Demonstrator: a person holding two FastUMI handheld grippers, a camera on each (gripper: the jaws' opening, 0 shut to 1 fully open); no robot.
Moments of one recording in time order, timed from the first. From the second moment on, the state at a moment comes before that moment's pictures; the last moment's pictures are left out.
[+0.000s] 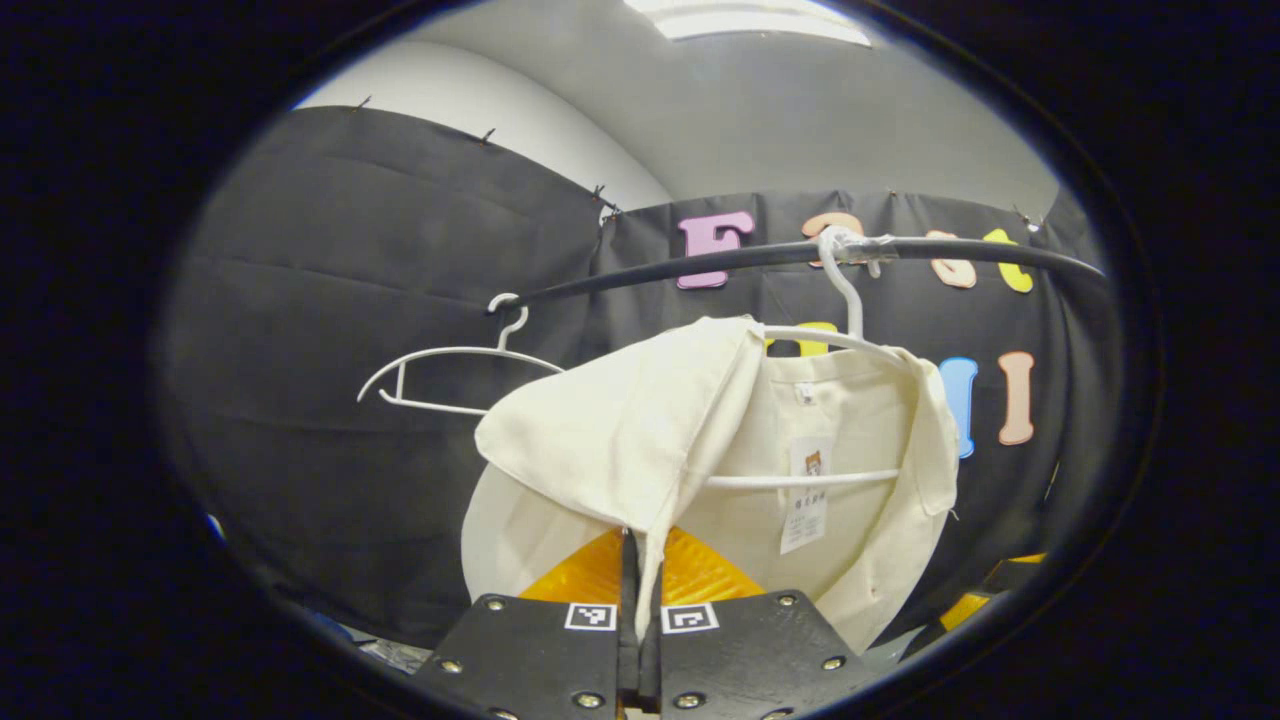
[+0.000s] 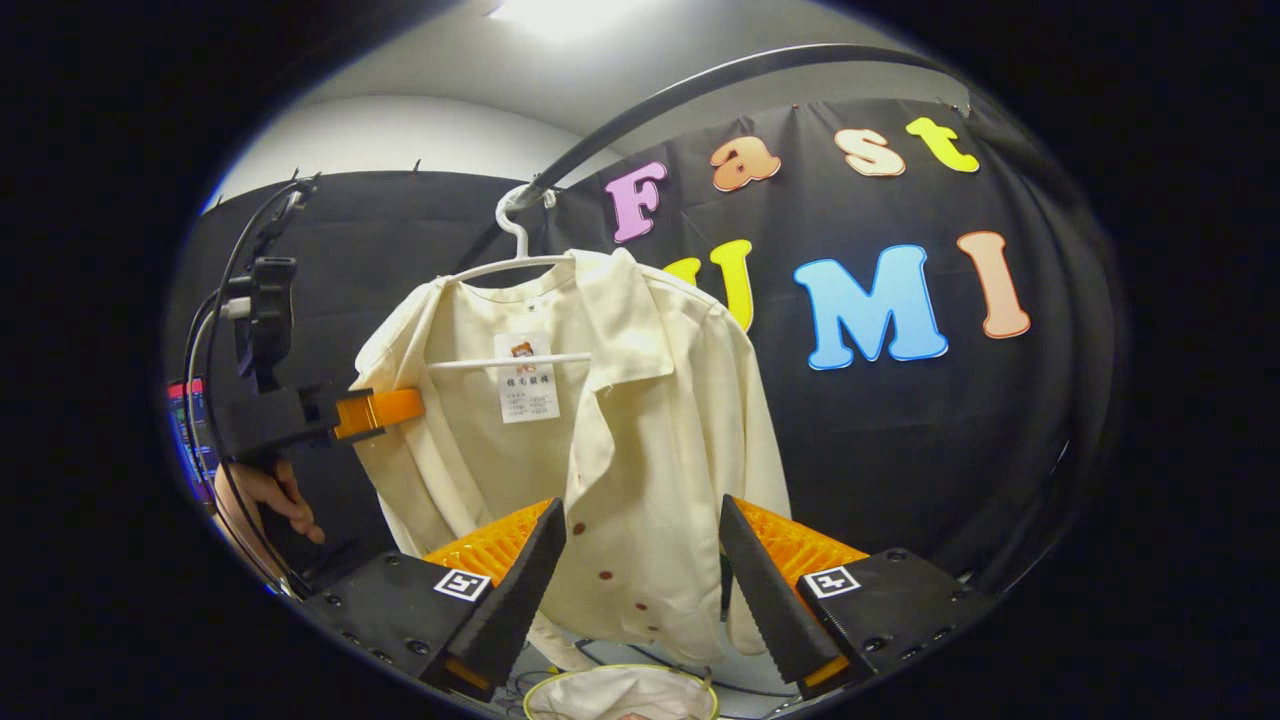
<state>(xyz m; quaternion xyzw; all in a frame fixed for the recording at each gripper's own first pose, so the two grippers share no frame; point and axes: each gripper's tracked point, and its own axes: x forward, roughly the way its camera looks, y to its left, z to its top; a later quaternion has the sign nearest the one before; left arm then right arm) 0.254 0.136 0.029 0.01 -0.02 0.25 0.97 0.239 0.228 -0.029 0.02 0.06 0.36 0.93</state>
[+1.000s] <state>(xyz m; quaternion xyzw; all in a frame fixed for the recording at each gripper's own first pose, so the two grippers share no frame) 0.247 0.122 0.024 0.00 -0.02 0.26 0.96 0.344 0.293 -0.016 -0.01 0.04 0.31 0.95</state>
